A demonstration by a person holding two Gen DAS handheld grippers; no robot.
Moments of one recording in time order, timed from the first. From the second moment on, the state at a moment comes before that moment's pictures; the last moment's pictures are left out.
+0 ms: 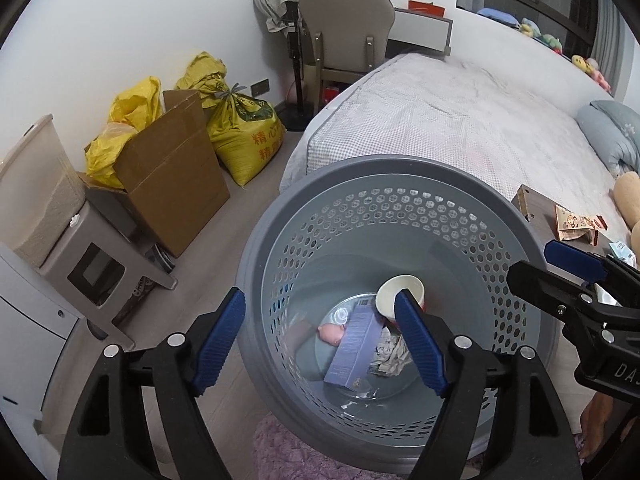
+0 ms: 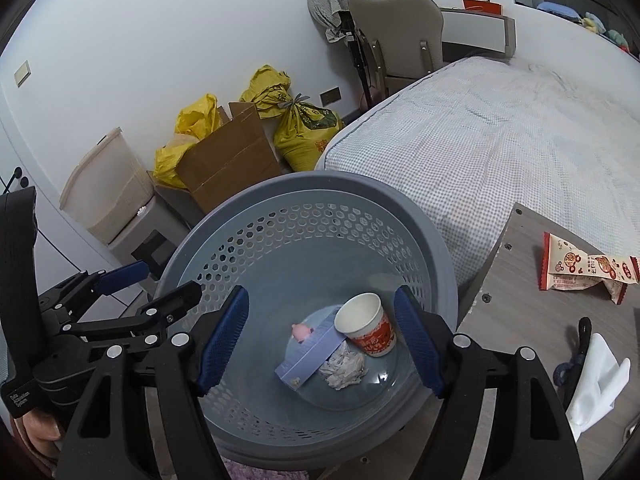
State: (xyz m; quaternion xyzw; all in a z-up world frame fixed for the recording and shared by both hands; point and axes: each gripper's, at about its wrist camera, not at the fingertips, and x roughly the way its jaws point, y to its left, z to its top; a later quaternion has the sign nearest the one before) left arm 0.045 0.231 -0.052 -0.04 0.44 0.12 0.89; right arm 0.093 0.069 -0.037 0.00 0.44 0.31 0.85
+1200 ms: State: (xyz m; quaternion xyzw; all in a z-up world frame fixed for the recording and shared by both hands) left arm 0.032 0.145 -0.029 -0.02 0.40 0.06 0.91; right arm 0.022 -0.085 -0.009 0.04 0.39 0.16 0.91
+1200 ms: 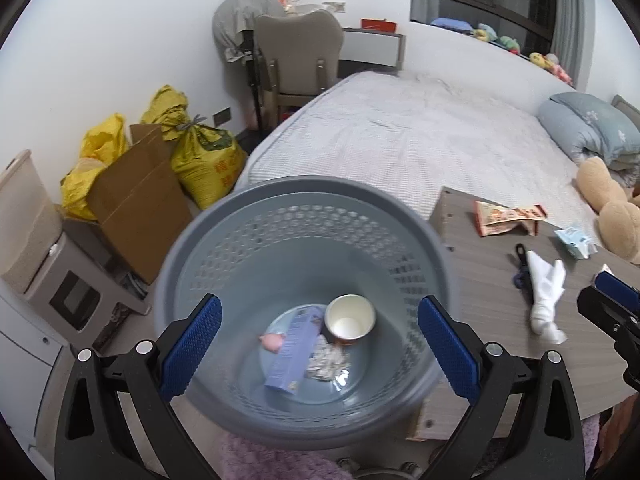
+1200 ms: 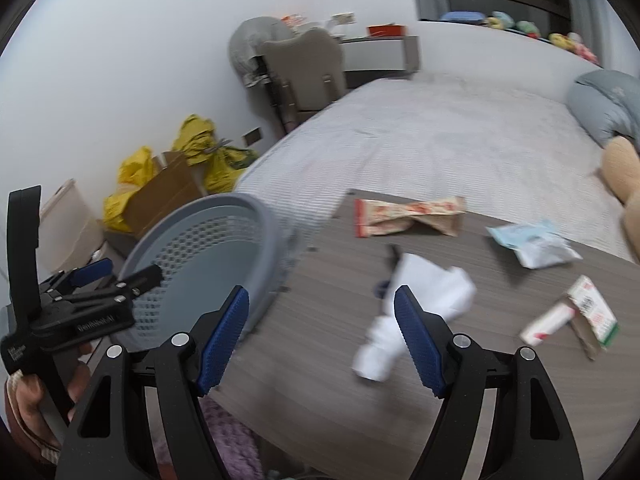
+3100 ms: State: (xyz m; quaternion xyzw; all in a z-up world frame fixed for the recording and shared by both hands) left arm 0.067 0.037 -0.040 0.00 0.40 -0.05 0.91; right arm 0.053 -0.194 -0.084 0.10 0.47 -0.07 0.87
